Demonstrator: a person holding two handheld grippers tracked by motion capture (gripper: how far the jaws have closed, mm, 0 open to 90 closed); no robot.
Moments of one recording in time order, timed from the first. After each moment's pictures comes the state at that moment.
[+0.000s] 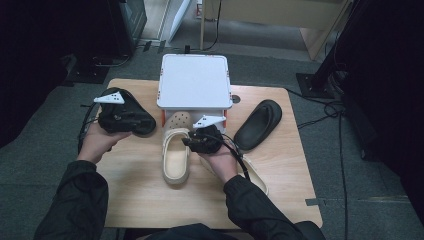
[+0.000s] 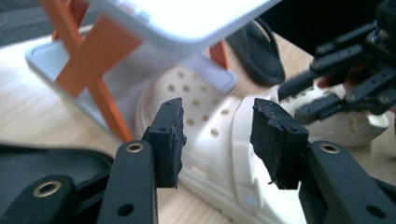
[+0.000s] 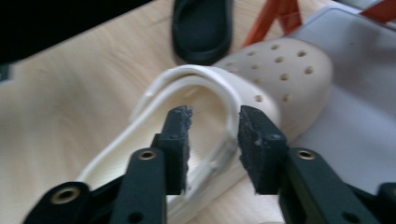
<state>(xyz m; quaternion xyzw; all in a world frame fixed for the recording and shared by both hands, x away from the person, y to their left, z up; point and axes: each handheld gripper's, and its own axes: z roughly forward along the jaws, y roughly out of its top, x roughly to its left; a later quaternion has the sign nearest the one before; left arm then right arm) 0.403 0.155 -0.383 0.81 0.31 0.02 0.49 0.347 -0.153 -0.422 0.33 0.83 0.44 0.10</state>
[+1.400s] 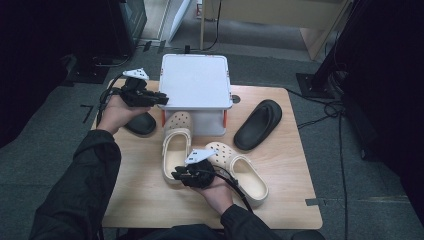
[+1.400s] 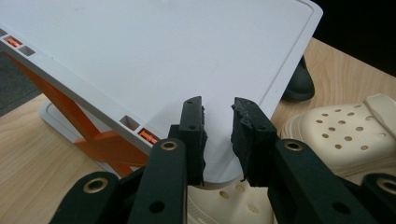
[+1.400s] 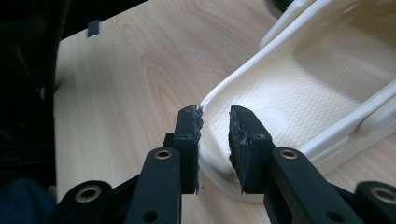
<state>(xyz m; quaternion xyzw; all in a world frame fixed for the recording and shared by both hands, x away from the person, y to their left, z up) 0.464 0.104 -0.356 0.85 0.28 0.06 0.45 0.274 -0.133 -0.467 0.28 0.84 0.46 0.02</state>
